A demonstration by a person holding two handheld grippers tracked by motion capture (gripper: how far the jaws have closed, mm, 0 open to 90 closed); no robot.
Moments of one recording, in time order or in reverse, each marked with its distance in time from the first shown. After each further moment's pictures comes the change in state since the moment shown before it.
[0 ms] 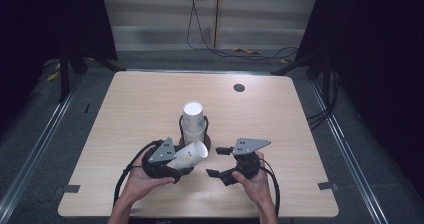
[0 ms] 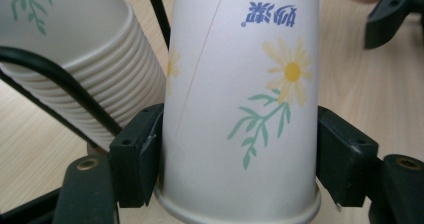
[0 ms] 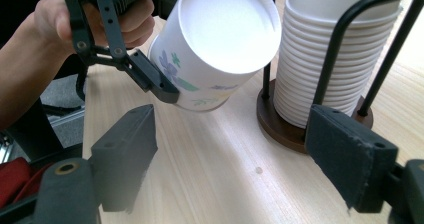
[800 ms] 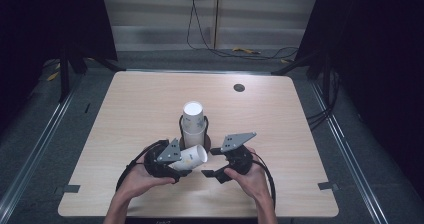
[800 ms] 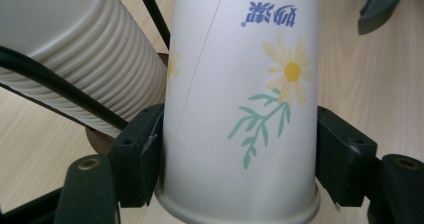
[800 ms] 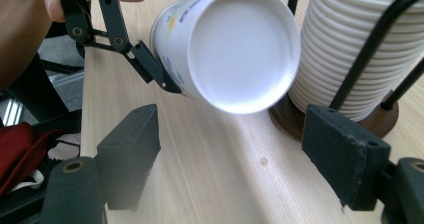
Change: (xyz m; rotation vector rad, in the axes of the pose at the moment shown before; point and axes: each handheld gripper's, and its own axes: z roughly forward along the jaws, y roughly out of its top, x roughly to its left) left arm 0.001 0.010 0.006 0.177 -0.006 0.096; right arm -0.004 0.017 0.019 0.173 0.042 -0.048
